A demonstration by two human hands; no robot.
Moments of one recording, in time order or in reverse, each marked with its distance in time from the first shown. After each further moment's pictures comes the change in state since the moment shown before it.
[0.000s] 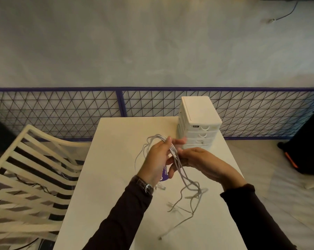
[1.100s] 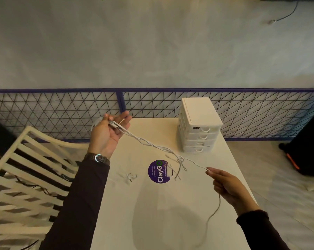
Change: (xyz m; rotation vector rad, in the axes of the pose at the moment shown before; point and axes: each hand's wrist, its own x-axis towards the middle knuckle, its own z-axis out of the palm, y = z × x) left_hand 0.038 0.049 -0.114 -0.513 0.358 0.091; right_hand -0.033 0.116 -0.053 0.517 0.727 0.271
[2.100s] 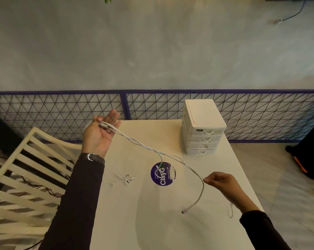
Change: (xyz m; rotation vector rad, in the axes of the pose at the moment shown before) left_hand 0.014 0.014 -0.016 -0.143 0.100 0.053; right_hand 0.017 0.006 -0.011 -0.592 -0.169 -0.347
